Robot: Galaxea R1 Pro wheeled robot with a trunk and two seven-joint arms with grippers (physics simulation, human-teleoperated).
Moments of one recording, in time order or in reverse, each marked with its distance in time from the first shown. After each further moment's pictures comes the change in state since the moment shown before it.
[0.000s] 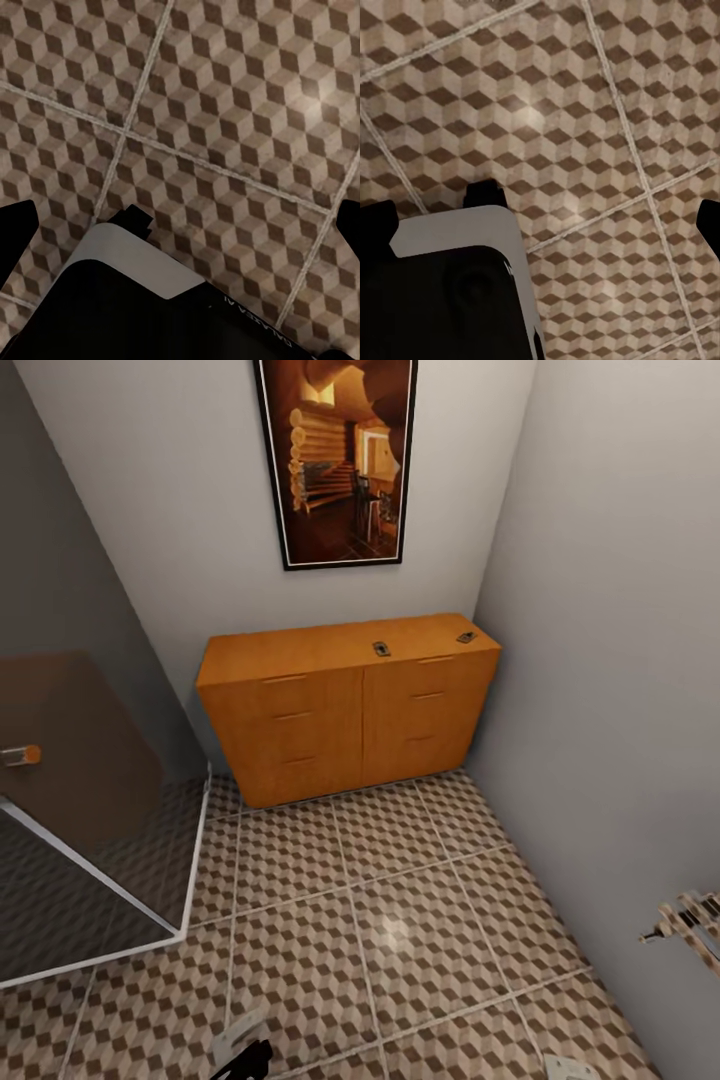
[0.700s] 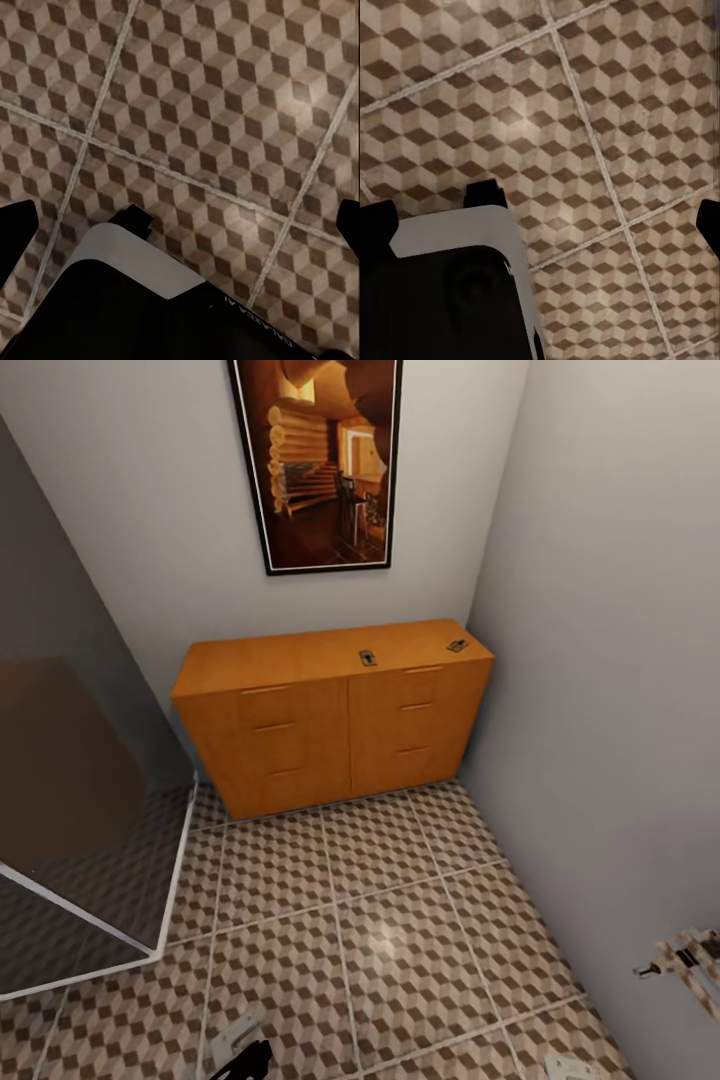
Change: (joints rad) left arm 0.000 0.001 0.000 0.000 0.000 0.002 0.000; right arm 0.000 0.000 0.000 0.000 0.000 0.000 0.000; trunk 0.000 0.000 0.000
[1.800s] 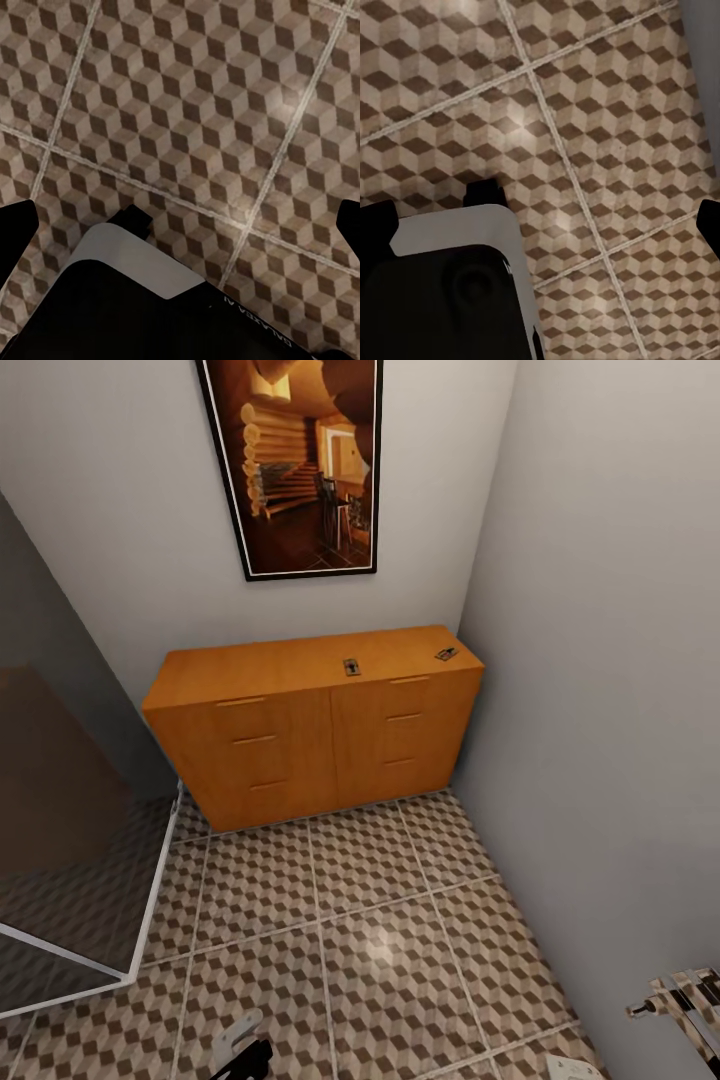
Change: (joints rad) left arm 0.000 -0.001 0.000 0.000 0.000 -0.002 0.000; right arm 0.000 -0.007 0.000 0.000 0.000 0.004 0.013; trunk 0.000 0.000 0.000
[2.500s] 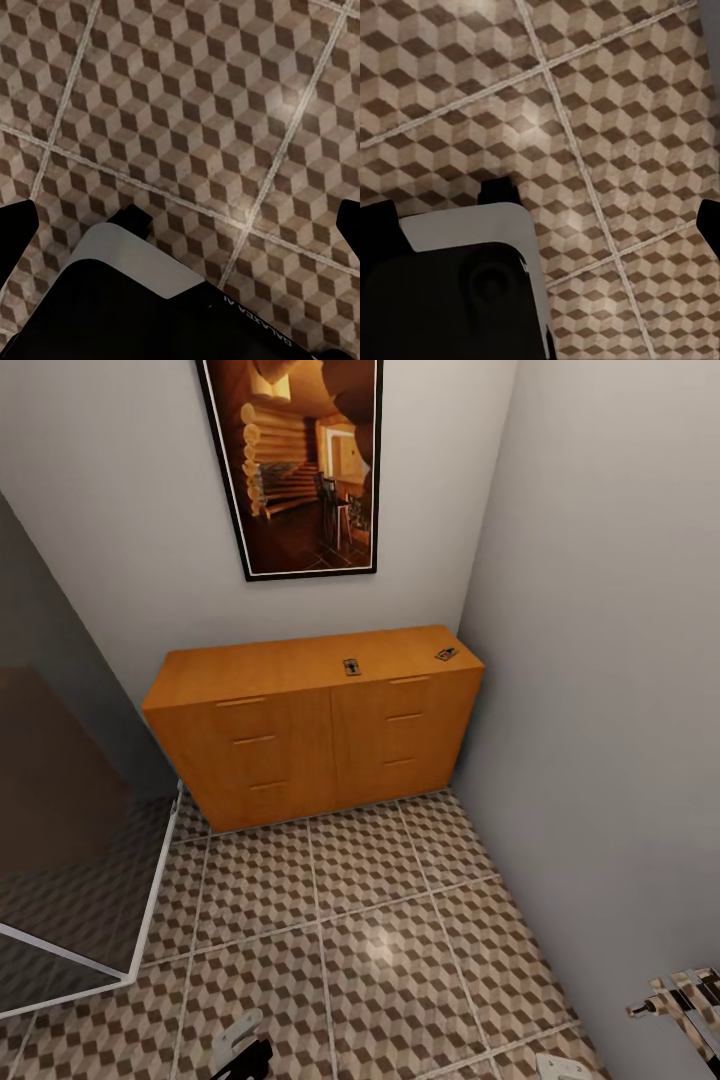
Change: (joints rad) left arm 0.000 0.000 0.000 0.000 0.000 0.001 0.000; right arm 0.000 0.022 0.001 -0.002 0.006 -0.001 0.004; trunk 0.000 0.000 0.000
